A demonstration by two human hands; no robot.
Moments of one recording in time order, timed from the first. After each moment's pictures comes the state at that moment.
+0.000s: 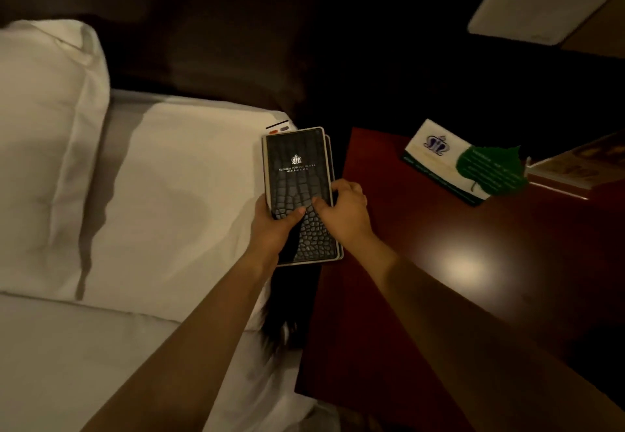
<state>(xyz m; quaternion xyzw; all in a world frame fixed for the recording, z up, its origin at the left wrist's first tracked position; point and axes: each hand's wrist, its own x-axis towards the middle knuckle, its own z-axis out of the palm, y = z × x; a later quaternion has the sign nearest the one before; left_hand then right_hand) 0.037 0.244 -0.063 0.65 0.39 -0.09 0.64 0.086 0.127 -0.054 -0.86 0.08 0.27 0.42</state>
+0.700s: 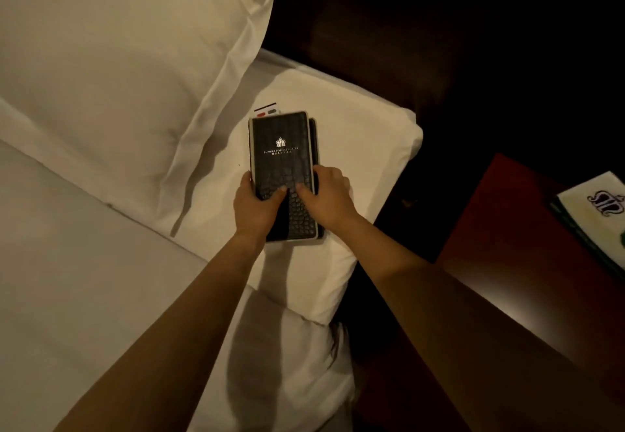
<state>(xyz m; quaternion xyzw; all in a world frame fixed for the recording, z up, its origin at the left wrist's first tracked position) -0.017 0.412 -0.063 0.71 0.48 0.06 0.52 0.060 0.315 -0.070 -0.85 -0.17 0.35 0.37</state>
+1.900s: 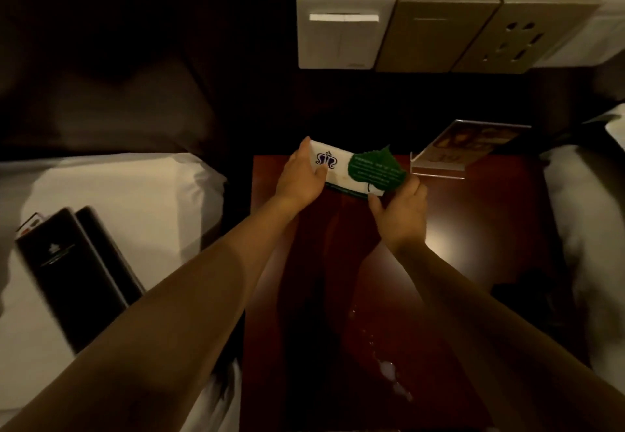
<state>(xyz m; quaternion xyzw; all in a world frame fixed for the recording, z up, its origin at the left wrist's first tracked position) 0.172 0.081 -0.036 0.89 0.04 -0.20 0.40 0.101 -0.075 -0.036 -0.91 0.25 0.05 0.32</state>
